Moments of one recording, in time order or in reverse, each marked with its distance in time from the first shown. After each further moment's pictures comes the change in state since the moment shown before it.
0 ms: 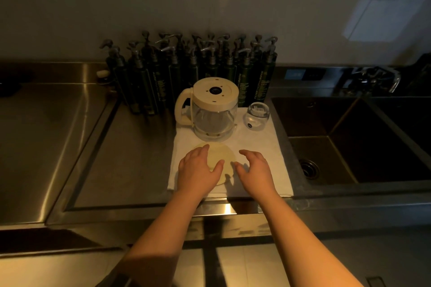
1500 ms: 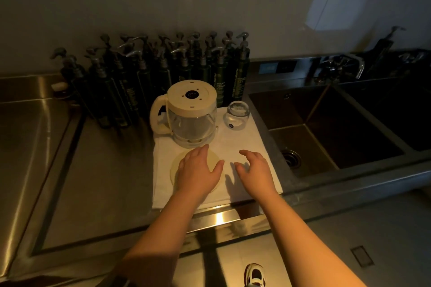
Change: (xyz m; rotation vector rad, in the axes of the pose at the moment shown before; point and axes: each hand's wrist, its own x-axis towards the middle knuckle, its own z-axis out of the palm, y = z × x) left_hand 0.031 0.019 0.018 -0.050 -0.111 0.065; right_hand 0.012 0.018 -0.012 -0.001 0.087 0.130
